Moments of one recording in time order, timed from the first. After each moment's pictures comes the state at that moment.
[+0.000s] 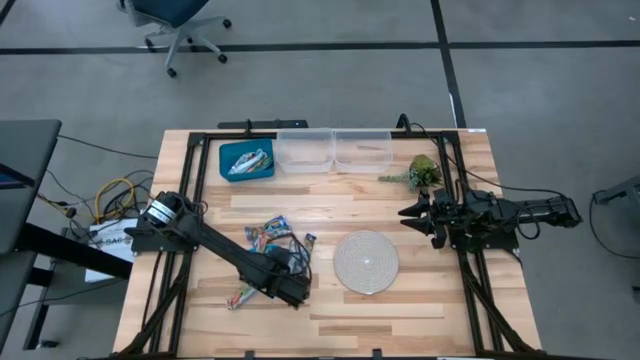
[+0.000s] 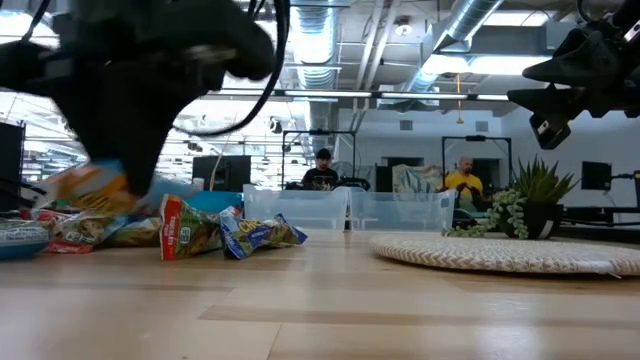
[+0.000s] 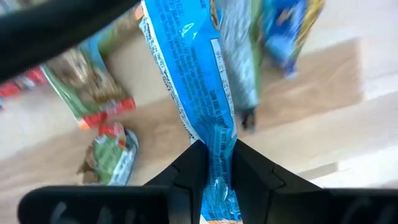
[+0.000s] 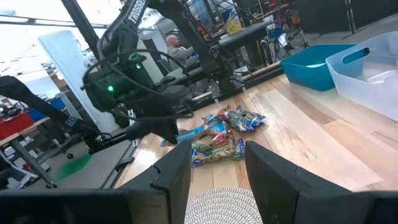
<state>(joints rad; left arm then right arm) -0.49 1.93 1.43 -1.02 -0.11 -1.76 0.08 0.04 0.01 0.01 0.00 0.39</state>
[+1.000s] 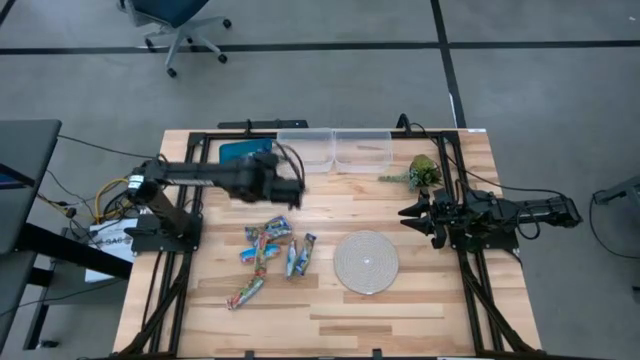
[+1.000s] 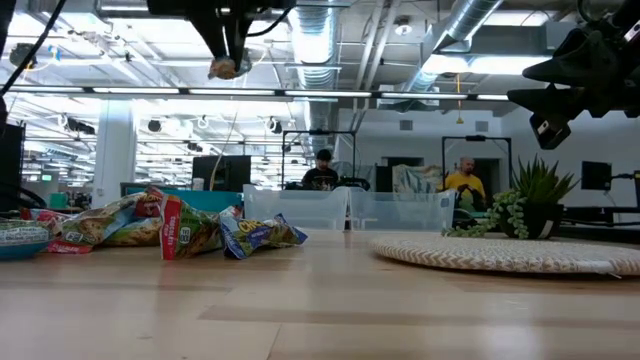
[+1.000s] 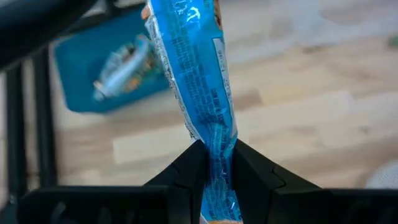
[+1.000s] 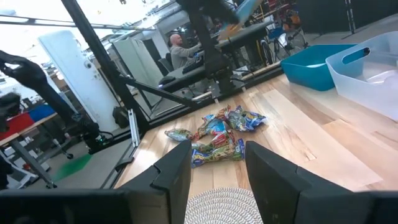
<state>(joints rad) -0.03 1.69 1.76 -1.57 -0.54 -1.37 0.08 0.04 0.01 0.01 0.00 0.39</state>
